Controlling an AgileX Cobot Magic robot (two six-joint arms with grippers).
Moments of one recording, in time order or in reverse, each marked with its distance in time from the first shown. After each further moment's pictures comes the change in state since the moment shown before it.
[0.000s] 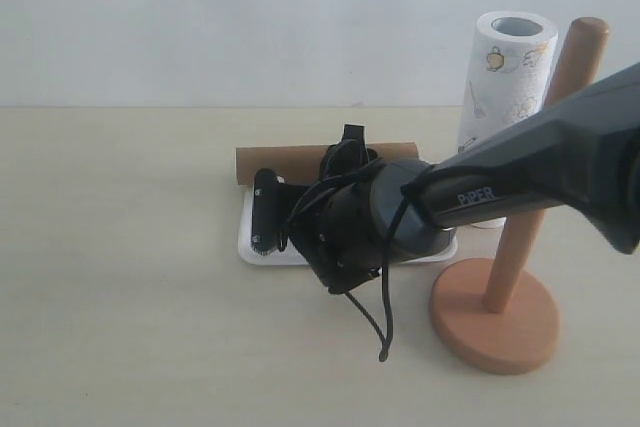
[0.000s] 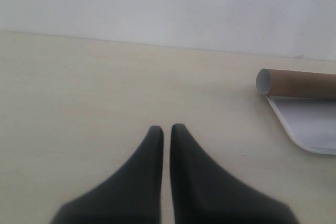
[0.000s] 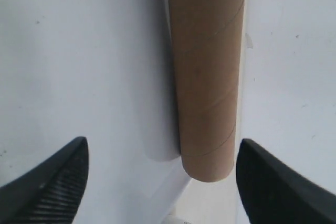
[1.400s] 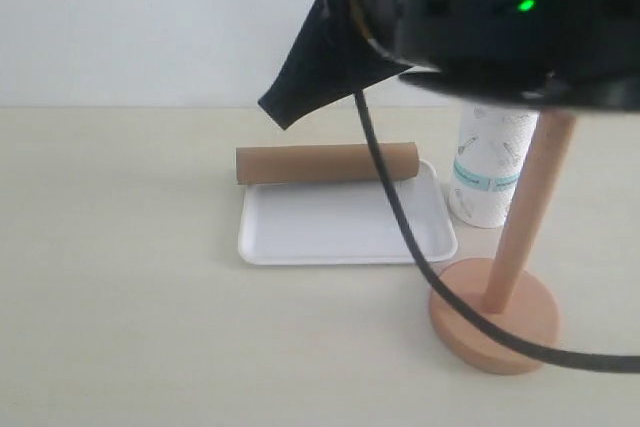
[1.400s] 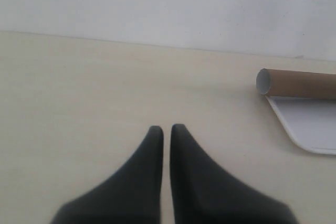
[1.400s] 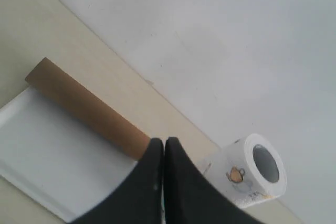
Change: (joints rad) left arm 0.000 0.000 0.000 0.000 0.000 0.000; right arm 0.297 -0.703 0.000 0.416 0.303 0.097
